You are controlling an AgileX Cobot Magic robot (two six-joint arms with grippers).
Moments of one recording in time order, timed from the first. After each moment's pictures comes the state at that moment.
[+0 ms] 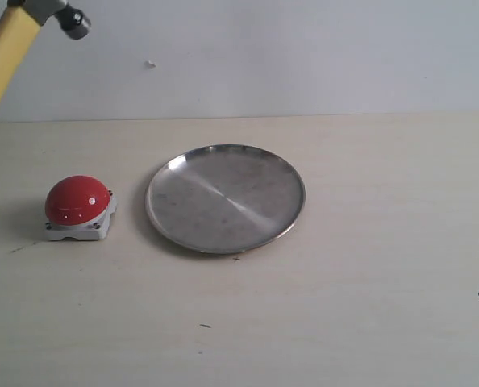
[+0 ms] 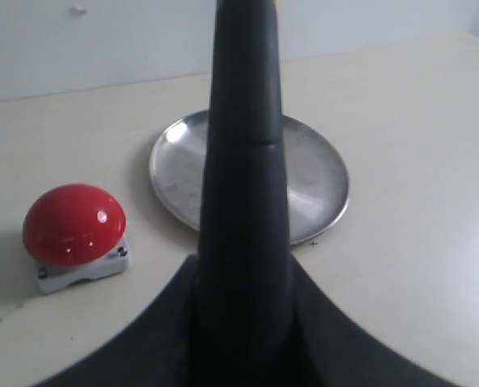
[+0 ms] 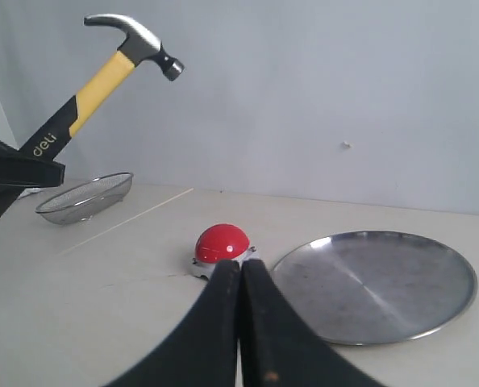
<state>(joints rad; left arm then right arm) -0.41 0.62 -0.44 -0.38 0.33 0.24 0.54 0.07 -0.03 -1.52 -0.21 1.77</state>
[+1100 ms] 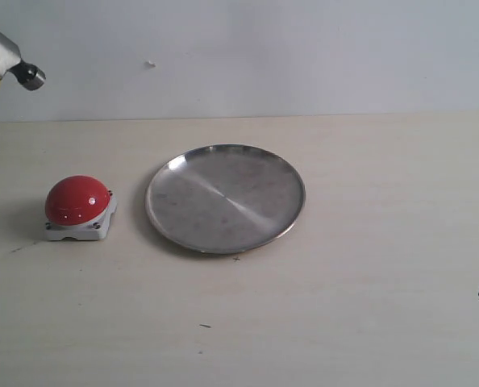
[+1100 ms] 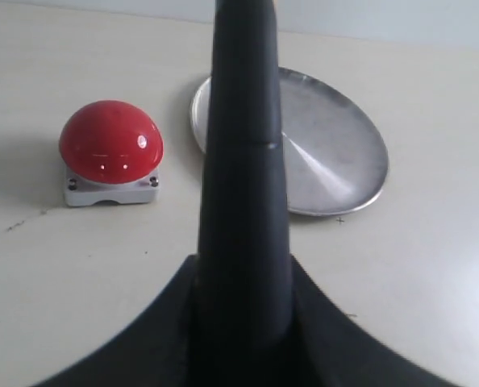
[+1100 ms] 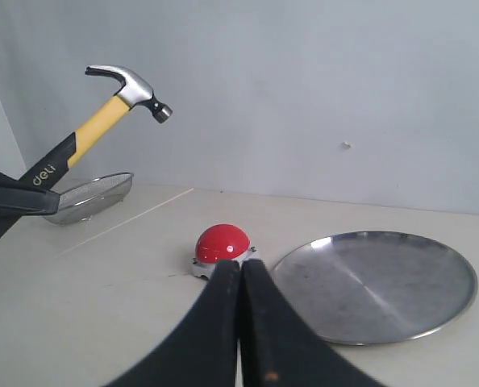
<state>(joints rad) -0.31 0.58 -0.35 -0.38 0.36 0.12 0.54 0.07 -0.03 -1.52 -0.22 1.77</state>
